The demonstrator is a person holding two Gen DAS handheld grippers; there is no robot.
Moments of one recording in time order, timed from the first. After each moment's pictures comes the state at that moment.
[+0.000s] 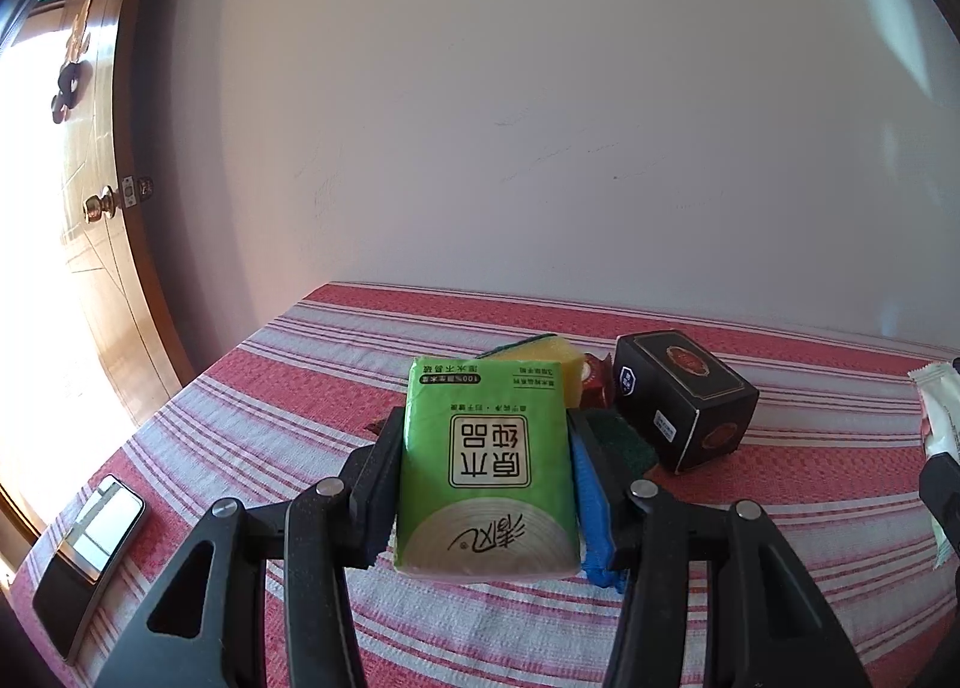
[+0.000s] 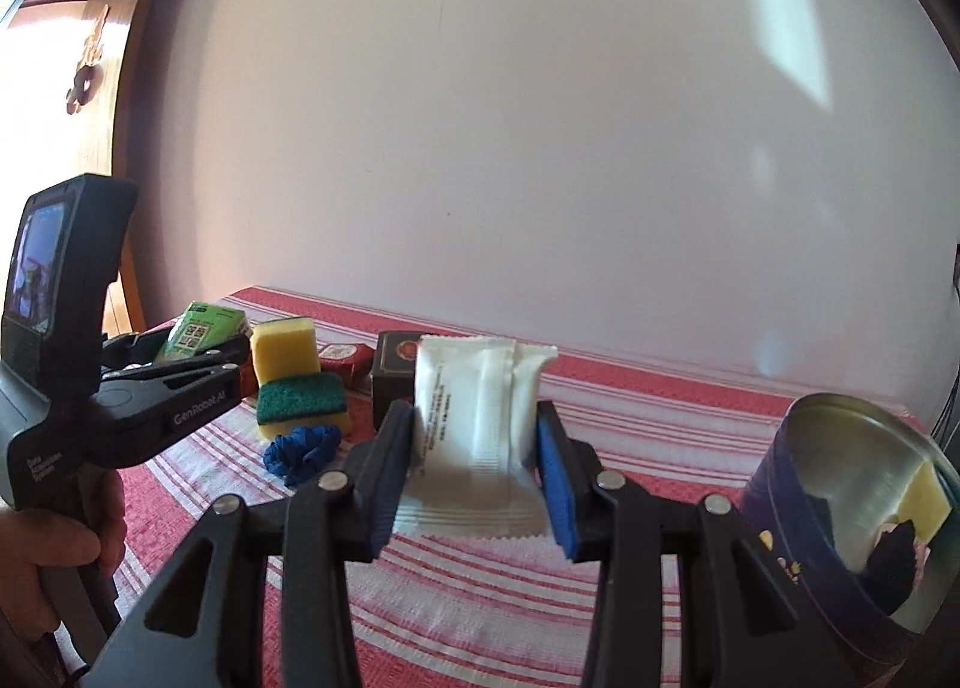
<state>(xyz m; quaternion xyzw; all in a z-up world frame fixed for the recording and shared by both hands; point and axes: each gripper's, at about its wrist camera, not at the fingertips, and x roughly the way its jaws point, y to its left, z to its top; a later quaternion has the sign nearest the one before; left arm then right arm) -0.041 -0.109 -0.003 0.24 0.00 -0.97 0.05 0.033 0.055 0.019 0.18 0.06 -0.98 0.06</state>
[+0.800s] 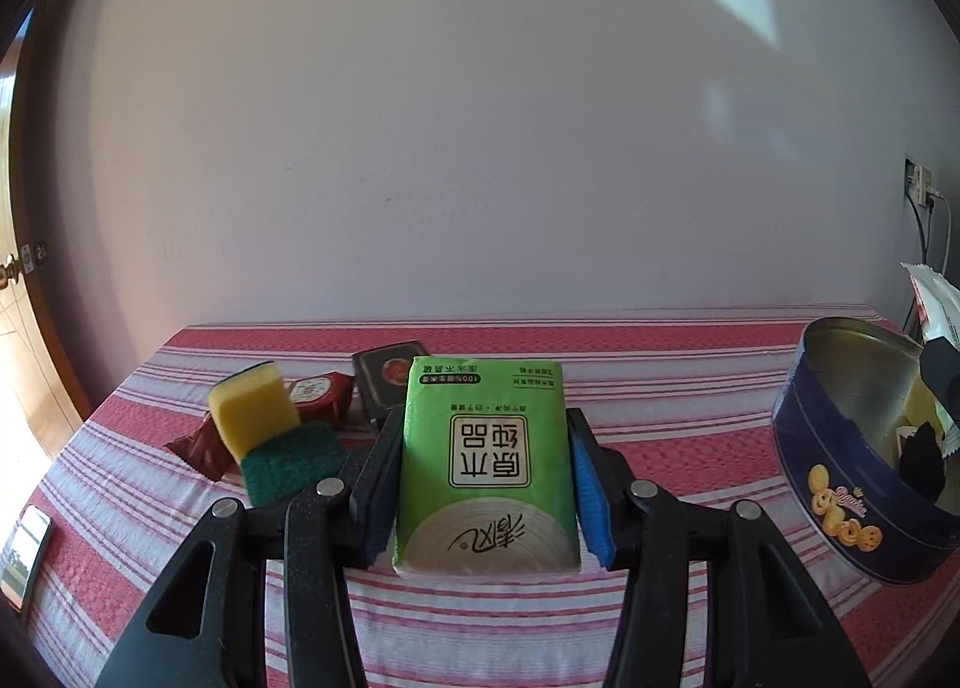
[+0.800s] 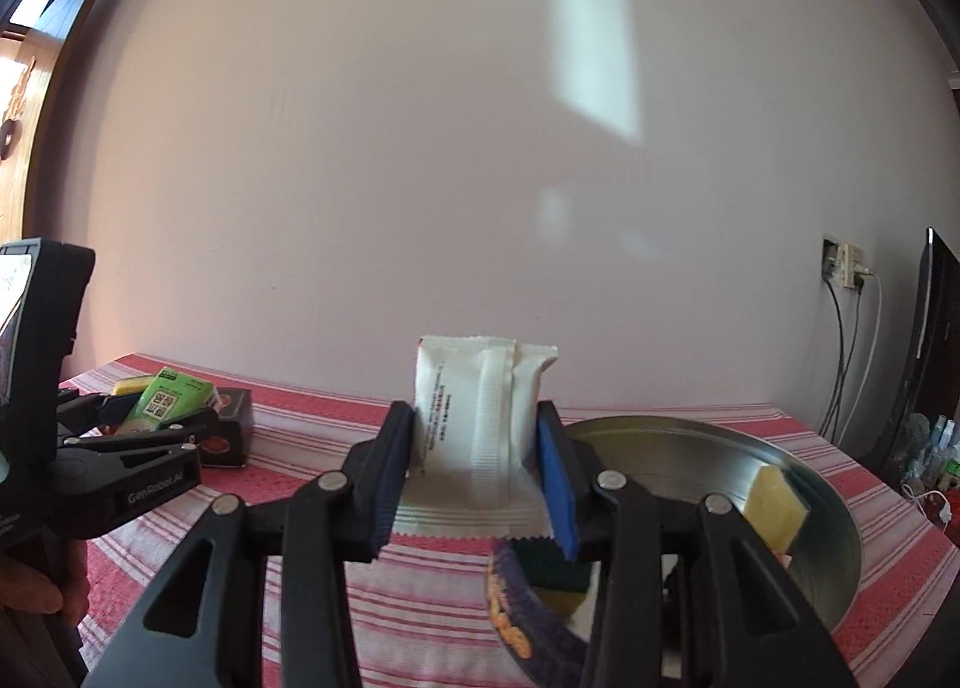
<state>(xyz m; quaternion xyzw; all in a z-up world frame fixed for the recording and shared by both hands) -0.021 0.020 0.014 0.23 -0.03 -0.97 -0.08 0.067 0.160 0.038 0.09 0.04 -0.99 -0.08</state>
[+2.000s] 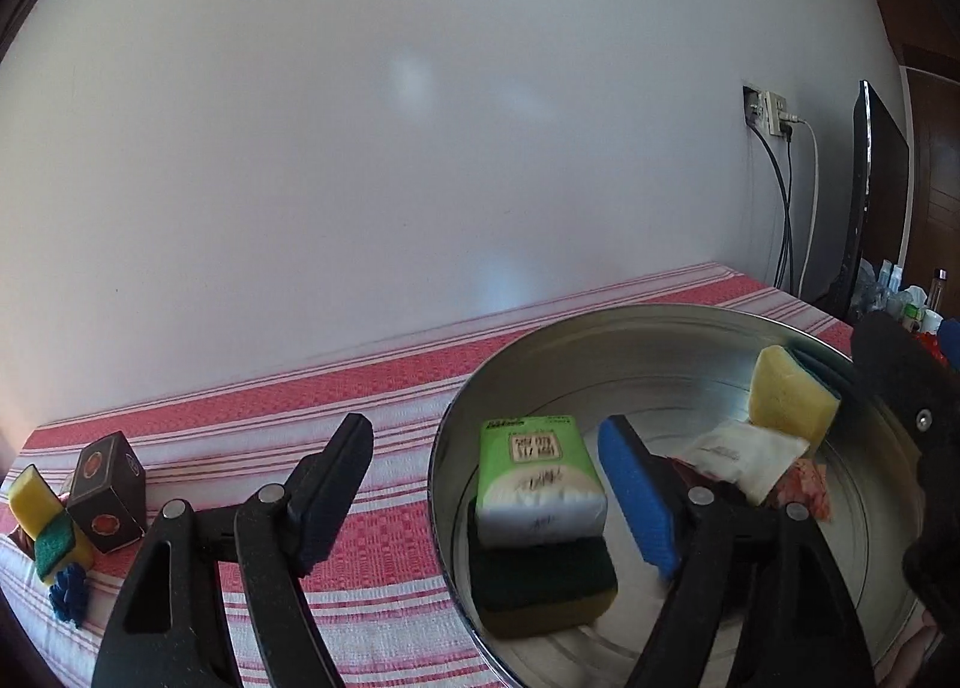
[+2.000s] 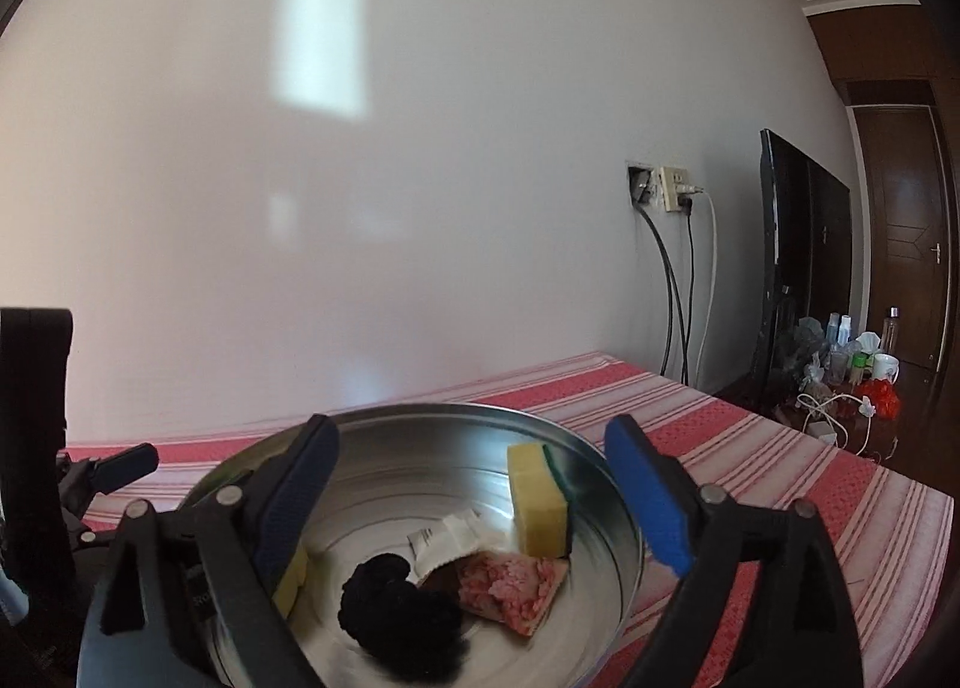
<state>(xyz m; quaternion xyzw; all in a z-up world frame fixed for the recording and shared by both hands) -0.003 0.205 0.011 0.20 -0.10 -0.95 -0.24 0.108 0.315 0.040 0.08 -0.07 -0.96 -0.25</state>
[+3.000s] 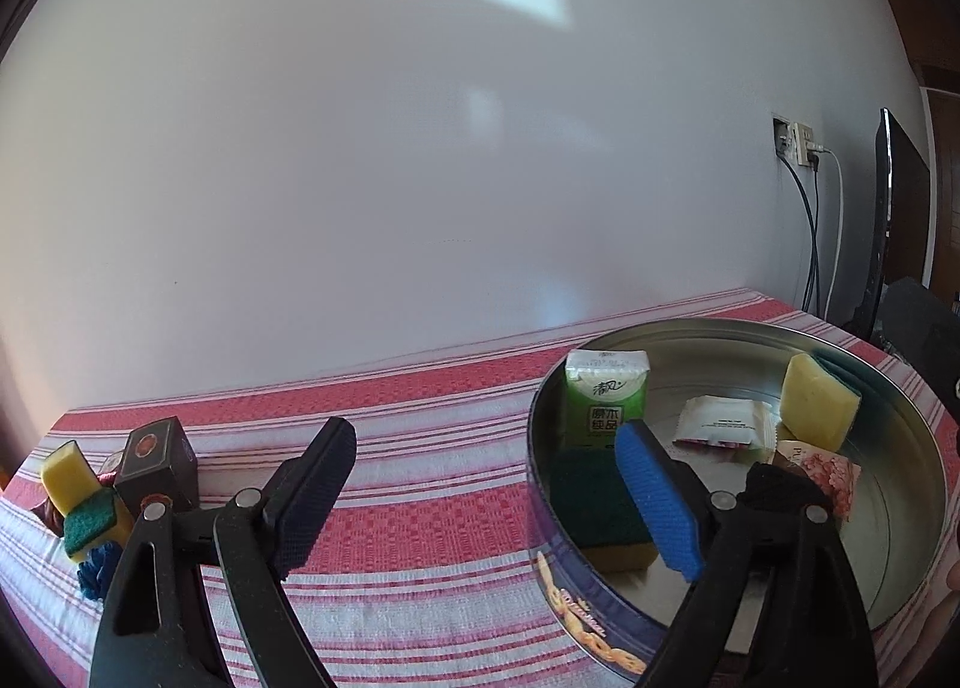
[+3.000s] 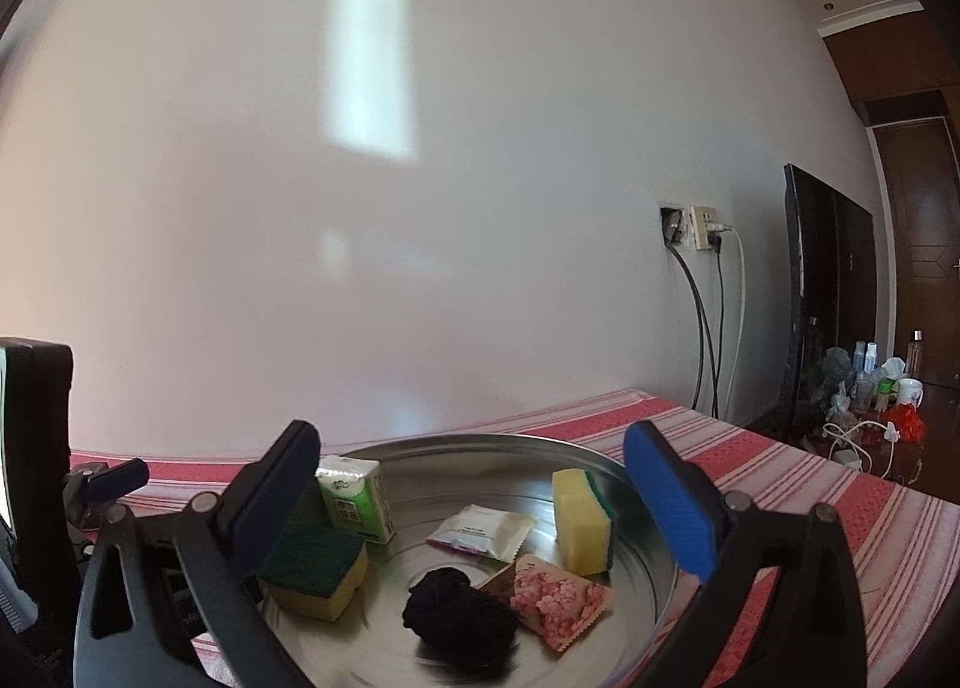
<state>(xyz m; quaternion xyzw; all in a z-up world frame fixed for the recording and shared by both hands) 0.001 0.164 0.012 0.18 -0.07 -0.96 -0.20 0.118 0.291 0.048 0.04 -0.04 -0.98 -0.20</state>
